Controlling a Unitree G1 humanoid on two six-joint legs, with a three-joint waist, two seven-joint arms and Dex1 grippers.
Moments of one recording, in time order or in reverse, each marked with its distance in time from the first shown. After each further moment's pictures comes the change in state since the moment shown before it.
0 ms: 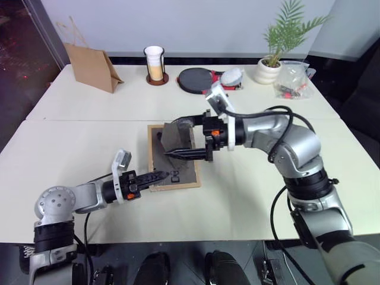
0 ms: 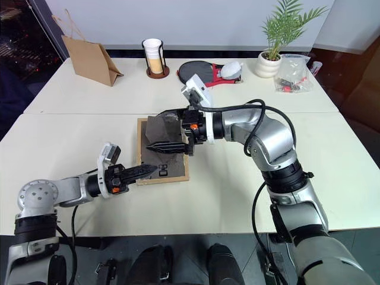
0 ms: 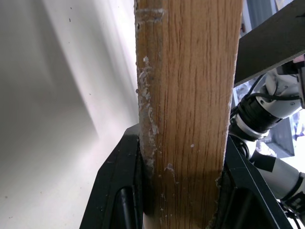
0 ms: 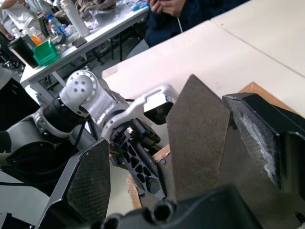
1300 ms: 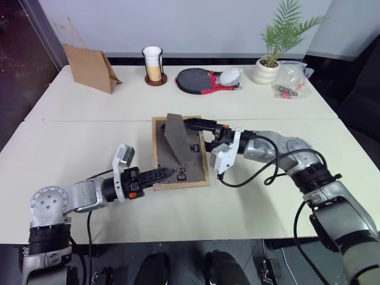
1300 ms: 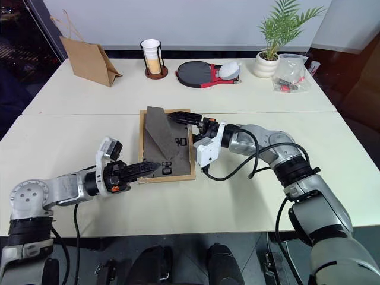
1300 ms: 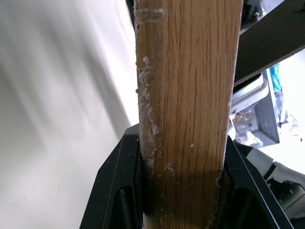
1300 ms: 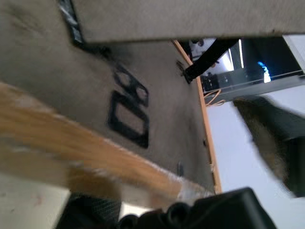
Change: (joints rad) left arm 0.036 0.068 -0.074 -0.086 -0.491 -0.067 0.358; right arm -0.011 -0.144 0.255 0.665 -1.391 -1.762 -0.943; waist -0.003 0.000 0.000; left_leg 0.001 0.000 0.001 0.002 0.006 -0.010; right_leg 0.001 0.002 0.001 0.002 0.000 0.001
